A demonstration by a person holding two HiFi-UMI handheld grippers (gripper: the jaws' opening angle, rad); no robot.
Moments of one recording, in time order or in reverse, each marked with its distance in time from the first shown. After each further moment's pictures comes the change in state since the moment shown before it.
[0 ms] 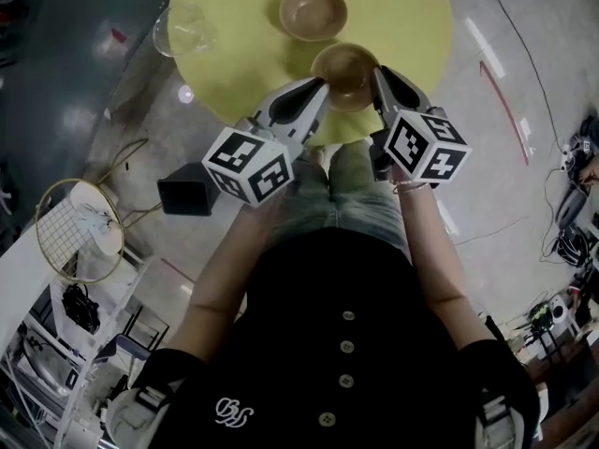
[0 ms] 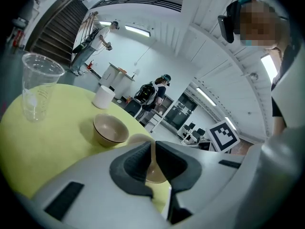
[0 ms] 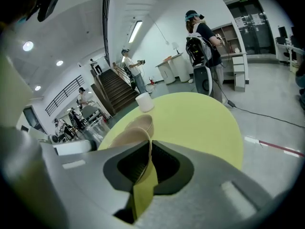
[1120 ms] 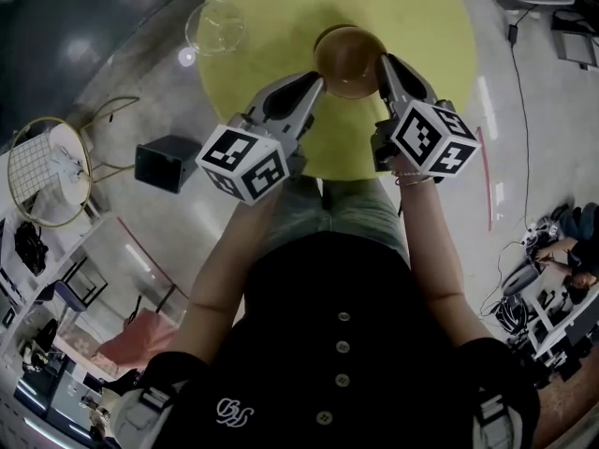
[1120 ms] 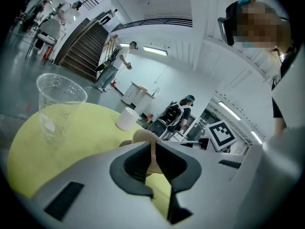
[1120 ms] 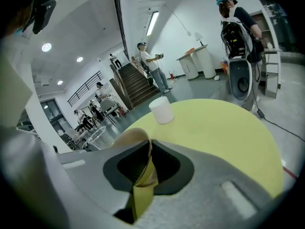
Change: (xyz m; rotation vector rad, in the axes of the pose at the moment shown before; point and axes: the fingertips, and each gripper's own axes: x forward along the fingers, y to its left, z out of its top) left arm 0.003 0.063 0.064 -0.084 -0.225 0.245; right arm 0.093 0.032 0.082 -0.127 0.079 0.229
